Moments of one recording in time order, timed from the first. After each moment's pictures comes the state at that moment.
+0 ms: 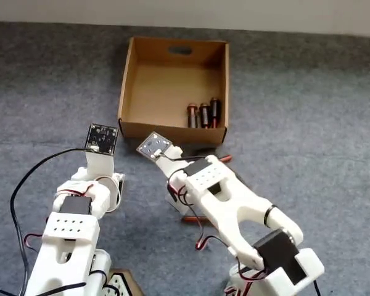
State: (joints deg) left arm -3.6 -53.8 78.1 38.5 -5.4; right arm -37.4 -5.6 43.6 48.5 18.9
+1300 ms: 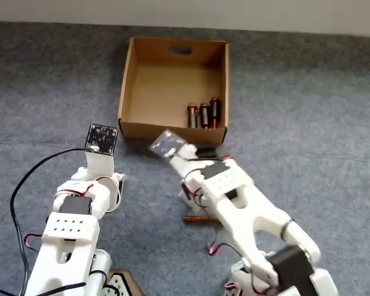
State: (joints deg) left arm -3.6 -53.8 78.1 38.5 -5.4; right arm -30.1 -19.6 49.7 47.2 23.3
